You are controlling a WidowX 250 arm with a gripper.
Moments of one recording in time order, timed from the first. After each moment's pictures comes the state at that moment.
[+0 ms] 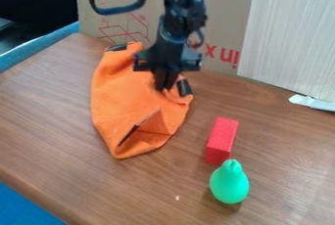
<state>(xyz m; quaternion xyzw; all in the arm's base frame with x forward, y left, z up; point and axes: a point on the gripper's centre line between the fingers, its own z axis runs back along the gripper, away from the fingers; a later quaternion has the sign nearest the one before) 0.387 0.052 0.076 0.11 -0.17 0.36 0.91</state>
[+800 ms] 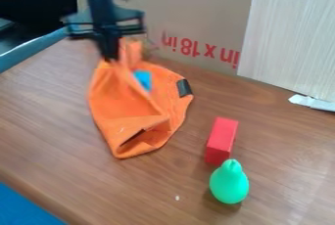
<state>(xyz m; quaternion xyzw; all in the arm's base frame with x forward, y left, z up) 0.329 0.115 0.131 0.03 -0.13 0.35 0.93</state>
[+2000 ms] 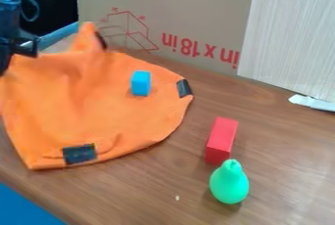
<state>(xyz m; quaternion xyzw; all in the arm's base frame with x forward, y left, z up) 0.240 0.245 0.107 0.17 0.08 0.33 0.93</state>
